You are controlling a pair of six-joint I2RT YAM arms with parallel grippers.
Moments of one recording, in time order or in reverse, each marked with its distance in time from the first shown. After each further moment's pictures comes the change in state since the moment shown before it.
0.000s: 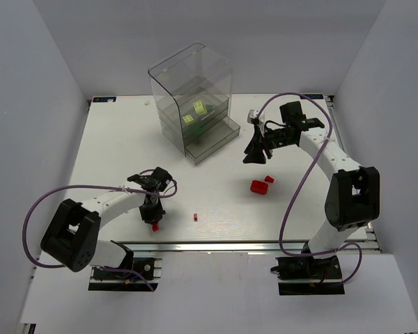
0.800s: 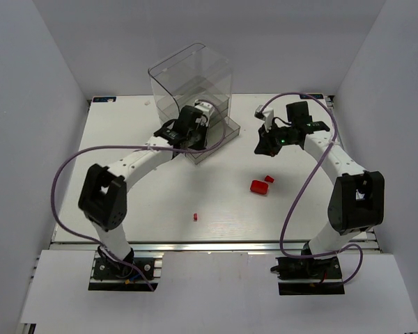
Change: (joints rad) left arm -0.059 0.339 0.682 0.462 0.208 0.622; right arm -0.031 -0.050 -0.066 0.153 0.315 0.282
